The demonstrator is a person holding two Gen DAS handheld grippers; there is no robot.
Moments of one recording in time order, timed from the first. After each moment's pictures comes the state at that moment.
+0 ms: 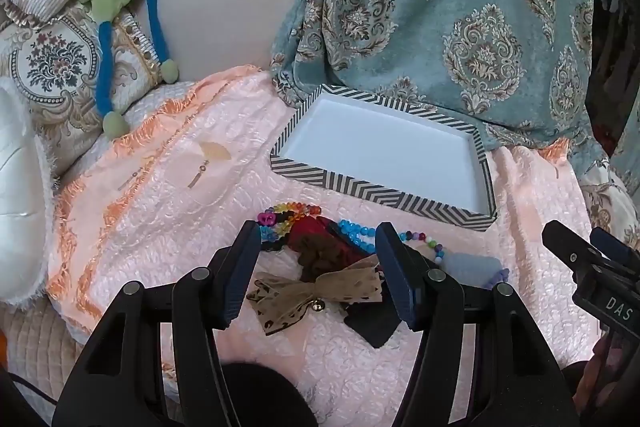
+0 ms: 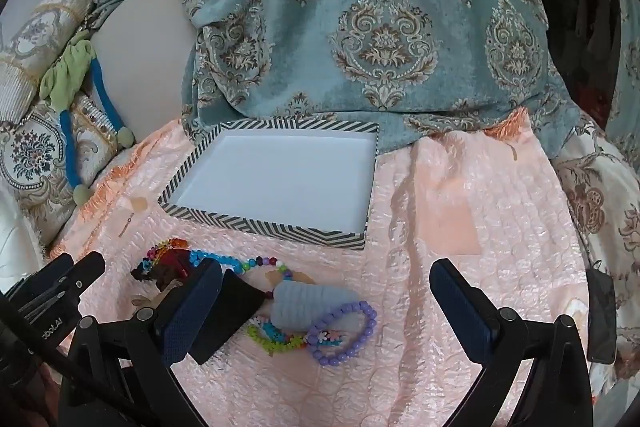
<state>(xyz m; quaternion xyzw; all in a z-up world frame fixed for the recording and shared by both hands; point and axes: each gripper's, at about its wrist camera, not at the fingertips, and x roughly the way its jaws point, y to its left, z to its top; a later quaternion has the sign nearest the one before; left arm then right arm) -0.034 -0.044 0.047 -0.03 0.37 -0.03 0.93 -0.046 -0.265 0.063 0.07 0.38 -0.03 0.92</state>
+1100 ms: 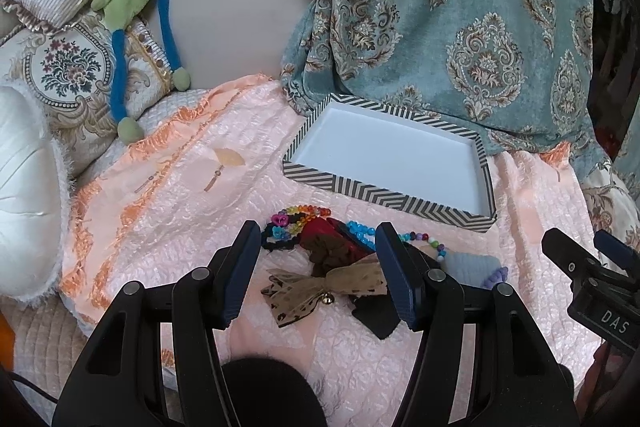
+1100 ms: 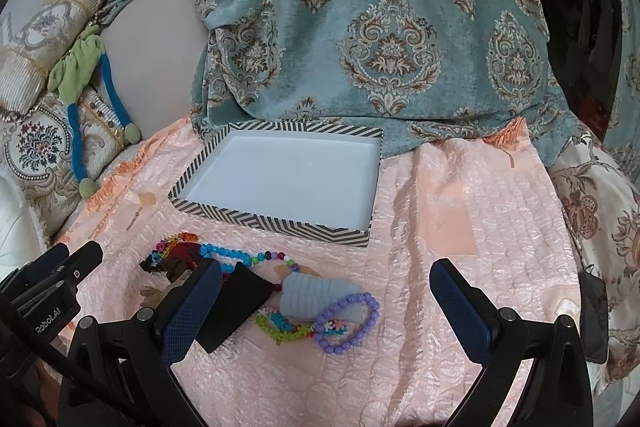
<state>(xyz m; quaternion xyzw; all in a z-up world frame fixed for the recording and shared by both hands) -0.054 -0.040 0.059 -0.02 0.36 -0.01 0.93 -0.062 -0.254 0.075 0.06 0.36 -0.03 0.93</state>
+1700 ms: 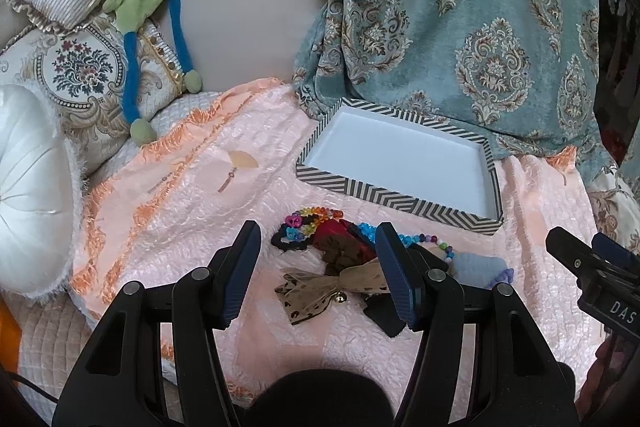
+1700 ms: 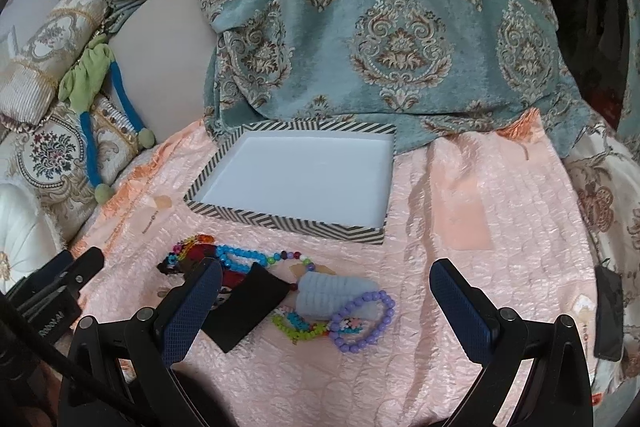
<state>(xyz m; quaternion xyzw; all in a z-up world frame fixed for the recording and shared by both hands) -0.058 -0.035 0.063 -0.02 0.35 0.00 0.94 -0.056 -0.259 0.074 0.10 0.38 0.01 0.92</state>
